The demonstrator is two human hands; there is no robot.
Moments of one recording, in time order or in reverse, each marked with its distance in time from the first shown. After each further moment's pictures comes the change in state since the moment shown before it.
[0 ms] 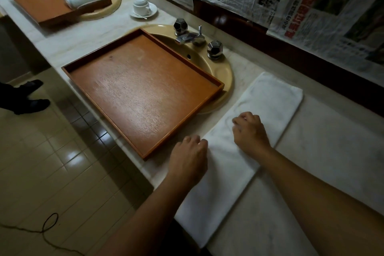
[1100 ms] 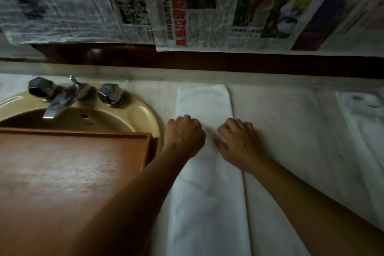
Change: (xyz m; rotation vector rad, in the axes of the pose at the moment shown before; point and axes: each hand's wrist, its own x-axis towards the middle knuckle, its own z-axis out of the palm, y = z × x) left_hand 0.260 0.077 0.026 0.276 -0.117 0.609; right_hand 0.015 0.081 -0.017 -0.226 0.118 0.373
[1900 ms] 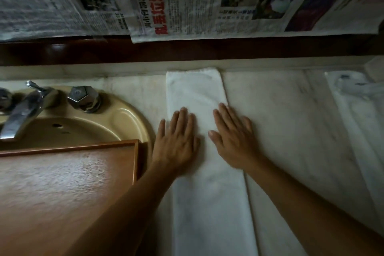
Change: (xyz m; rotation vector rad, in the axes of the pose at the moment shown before) left_hand -0.013 -0.017 0.034 -0.155 -0.180 0.161; right_hand 0.000 -0.006 0.027 0.023 0.042 0.214
